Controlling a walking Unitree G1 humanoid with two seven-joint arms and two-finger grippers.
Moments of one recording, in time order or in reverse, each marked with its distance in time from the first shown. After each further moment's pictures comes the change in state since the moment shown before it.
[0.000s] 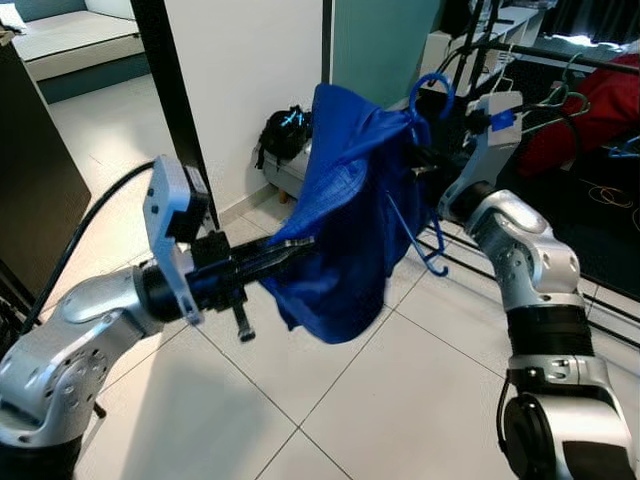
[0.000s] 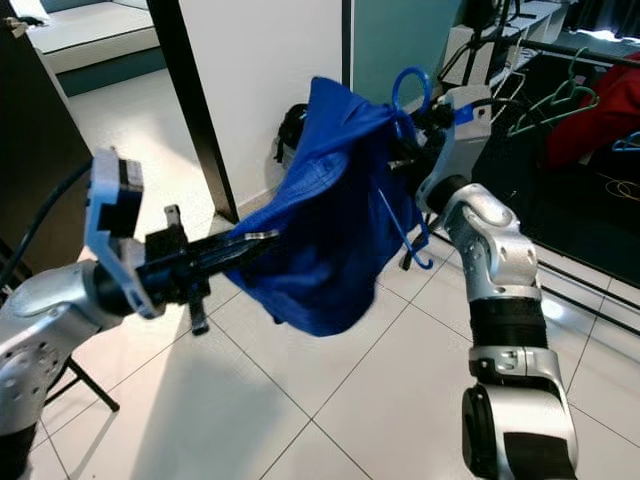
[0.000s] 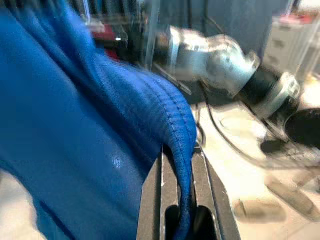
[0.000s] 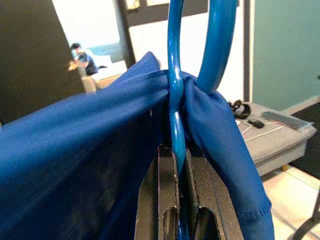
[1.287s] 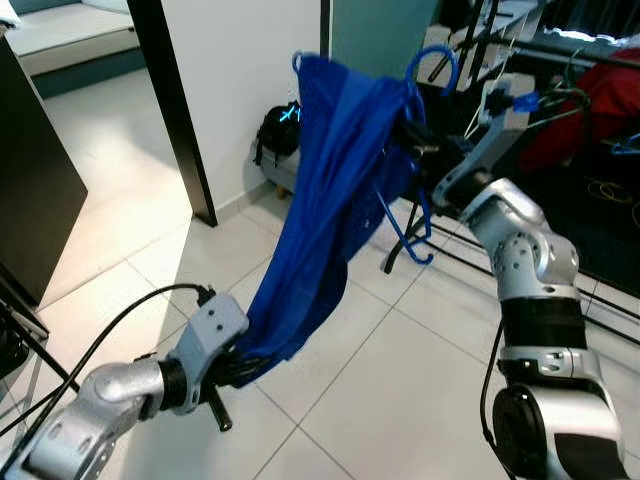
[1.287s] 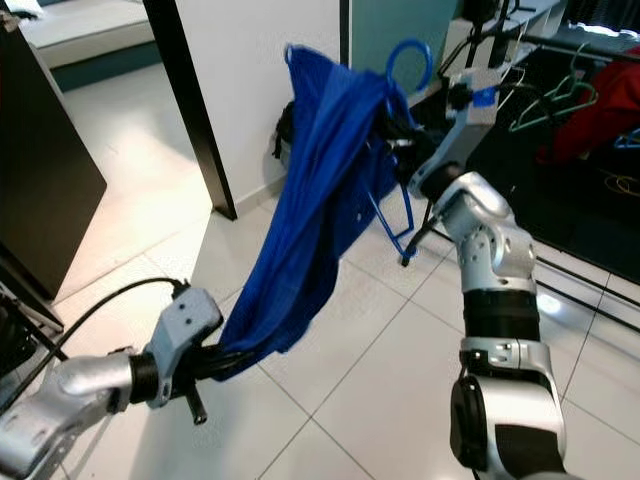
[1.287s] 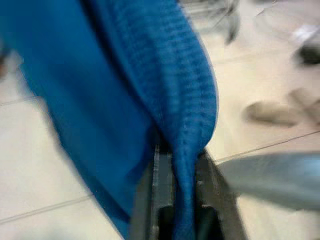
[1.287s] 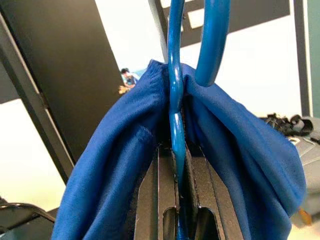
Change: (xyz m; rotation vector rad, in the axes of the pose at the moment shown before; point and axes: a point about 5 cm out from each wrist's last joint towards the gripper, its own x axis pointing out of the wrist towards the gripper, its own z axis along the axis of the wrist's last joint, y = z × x) left arm -0.020 -0.008 -0.098 -0.086 0.418 0.127; right arm 0.003 0.024 0.014 0.138 -0.100 0.203
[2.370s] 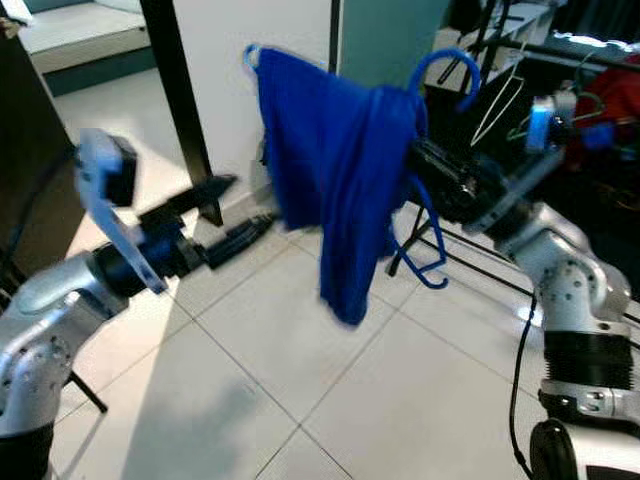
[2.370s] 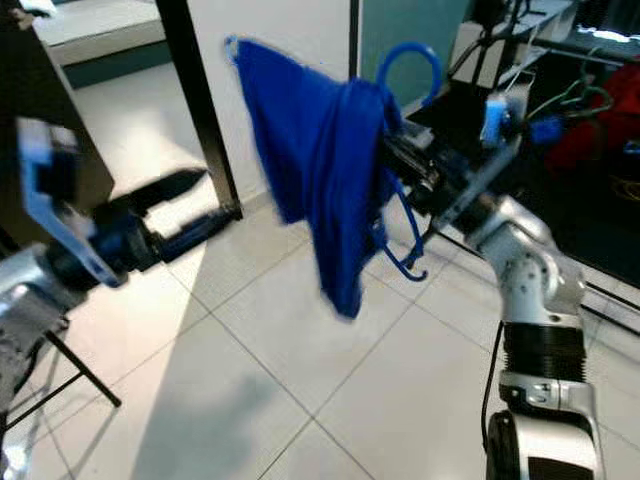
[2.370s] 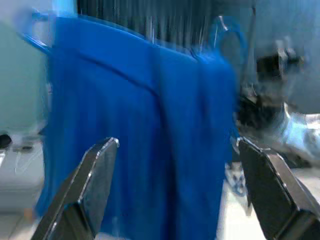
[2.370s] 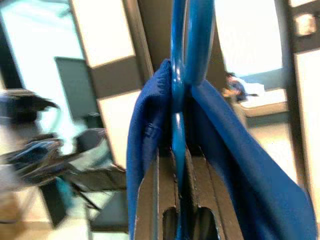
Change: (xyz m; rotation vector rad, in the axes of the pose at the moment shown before) left arm -0.050 0.044 0.131 -0.035 -0.770 0.182; right arm -0.062 0.007 0.013 0.147 -0.030 0.521
